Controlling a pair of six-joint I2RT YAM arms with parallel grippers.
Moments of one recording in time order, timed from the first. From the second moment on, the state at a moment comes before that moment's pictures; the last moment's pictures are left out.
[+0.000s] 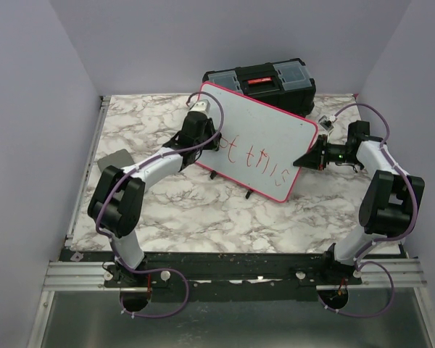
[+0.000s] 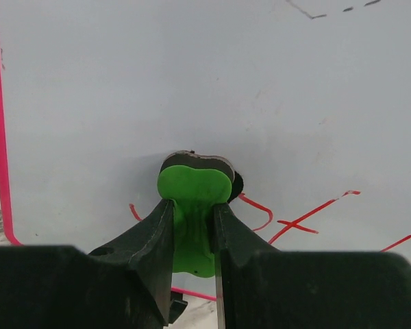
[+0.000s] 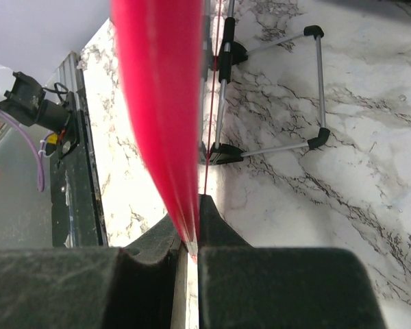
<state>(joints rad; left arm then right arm) -0.51 1.75 1.18 0.08 -0.07 -0.46 -0.22 1.68 1.17 -0.81 -1.33 -0.72</state>
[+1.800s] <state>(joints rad) -0.43 1.76 1.17 0.08 0.03 -0.49 -0.21 1.68 1.17 -0.83 -1.33 -0.76</state>
